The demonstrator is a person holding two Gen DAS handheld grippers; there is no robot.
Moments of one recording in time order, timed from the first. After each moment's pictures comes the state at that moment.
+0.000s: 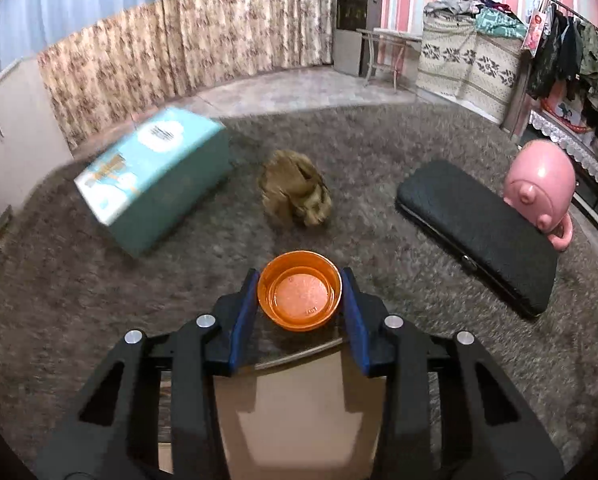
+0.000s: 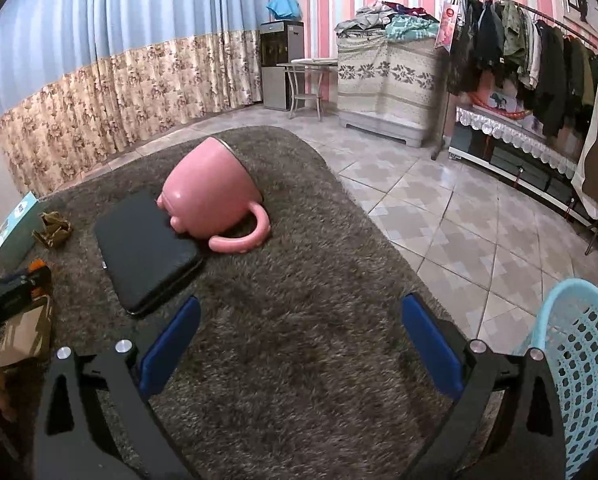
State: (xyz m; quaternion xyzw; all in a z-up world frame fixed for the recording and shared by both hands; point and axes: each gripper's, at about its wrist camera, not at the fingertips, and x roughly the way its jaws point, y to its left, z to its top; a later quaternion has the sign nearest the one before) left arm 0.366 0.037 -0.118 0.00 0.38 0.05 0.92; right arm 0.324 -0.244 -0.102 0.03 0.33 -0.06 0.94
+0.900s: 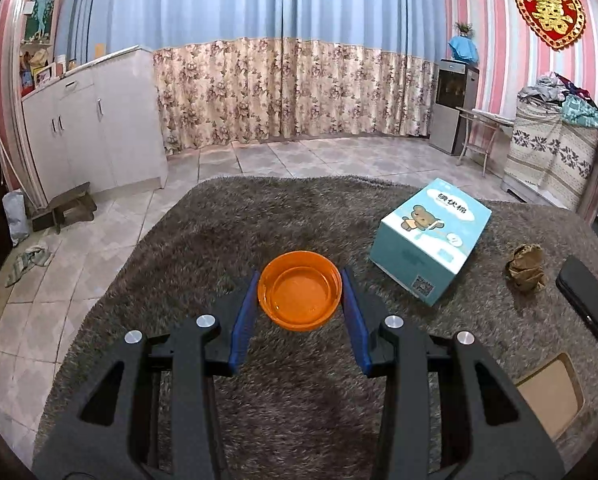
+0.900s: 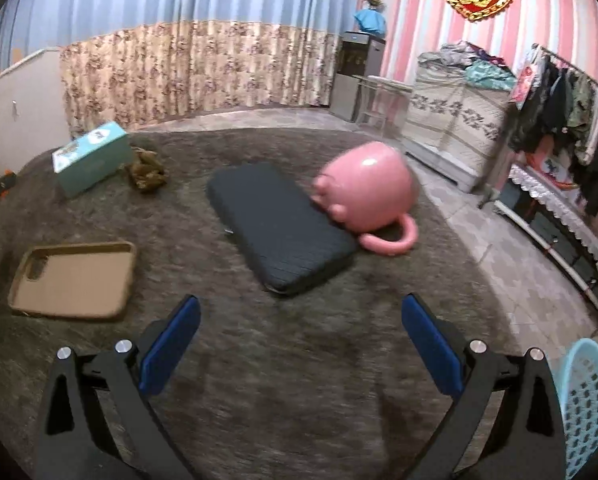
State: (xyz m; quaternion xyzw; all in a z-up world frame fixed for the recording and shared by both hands) left arm 0.310 0.211 -0.096 -0.07 0.28 0.20 0.94; right arm 0.304 -0.134 -0.100 -0.07 0.33 0.05 0.94
